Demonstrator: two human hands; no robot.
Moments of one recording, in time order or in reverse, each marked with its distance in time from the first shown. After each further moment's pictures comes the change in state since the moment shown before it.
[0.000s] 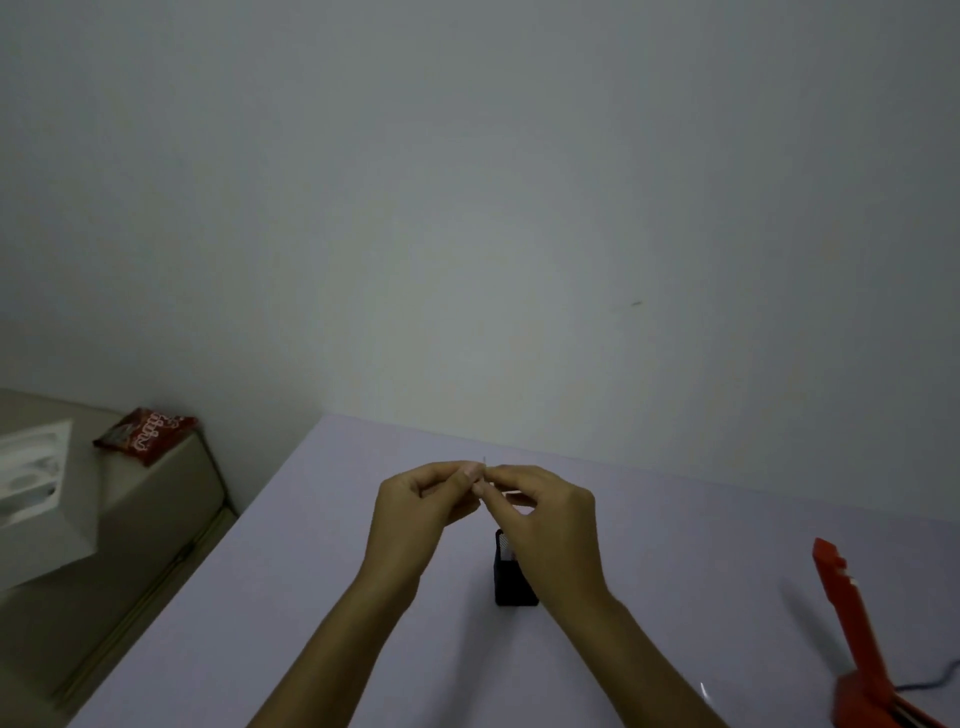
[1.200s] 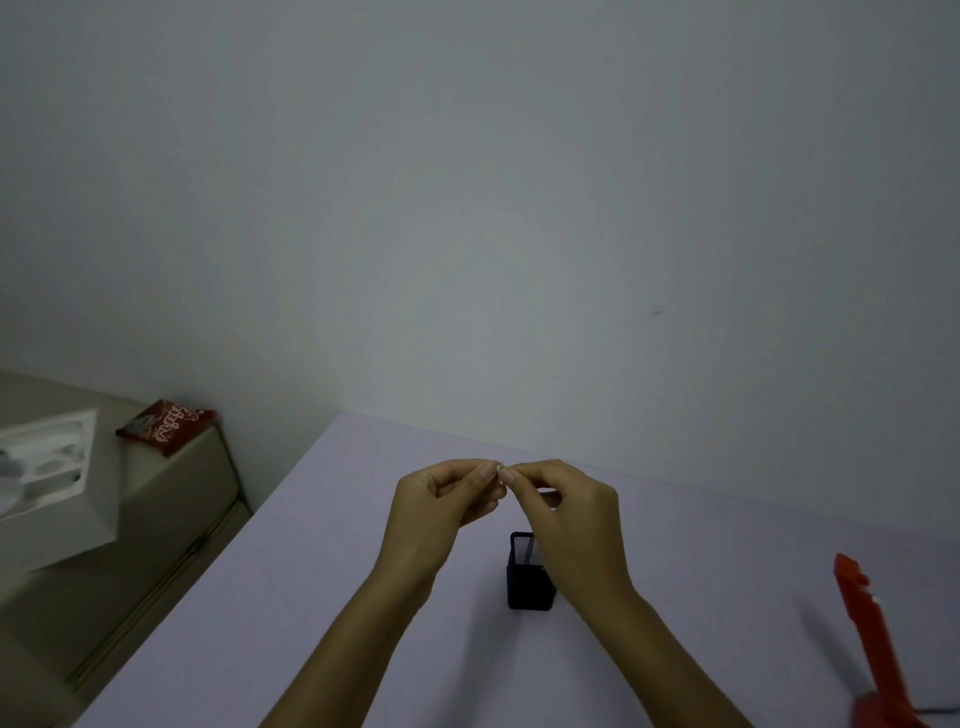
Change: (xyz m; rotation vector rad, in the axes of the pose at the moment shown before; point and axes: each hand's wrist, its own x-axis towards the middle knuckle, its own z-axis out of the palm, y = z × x) left_hand -0.007 0.011 -0.008 -0.028 -0.016 -0.006; right_hand 0.006 -0.015 -0.004 -0.027 -0.023 -0.002
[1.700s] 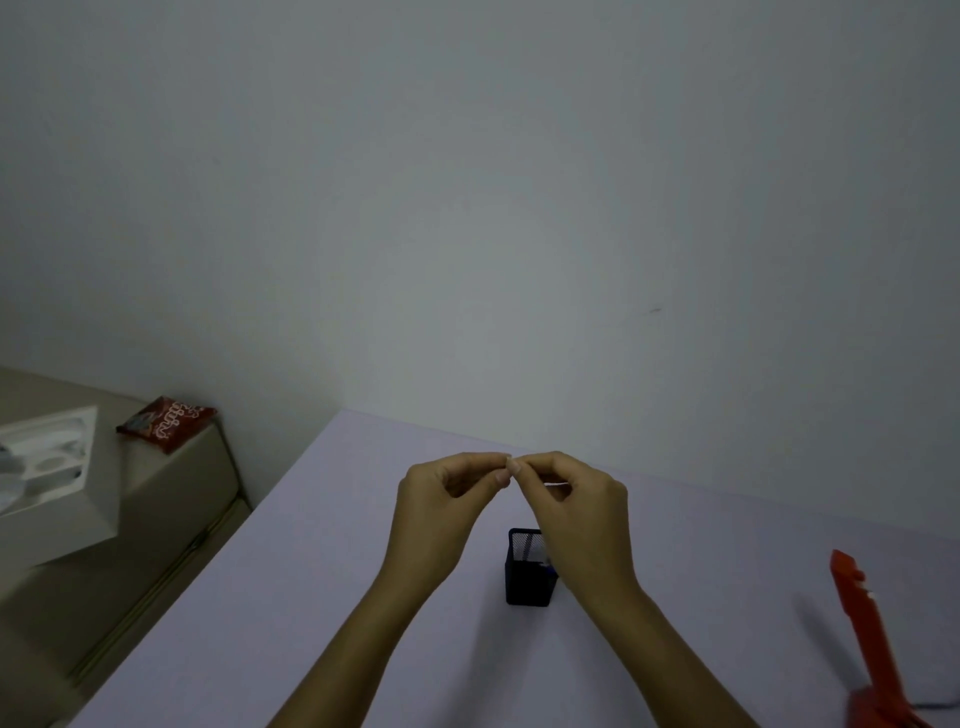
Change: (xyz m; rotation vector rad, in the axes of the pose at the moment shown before) left_hand -0.006 0.005 0.008 0.260 0.021 0.218; right_hand 0.000 -0.009 -0.010 0.050 0.037 0.044
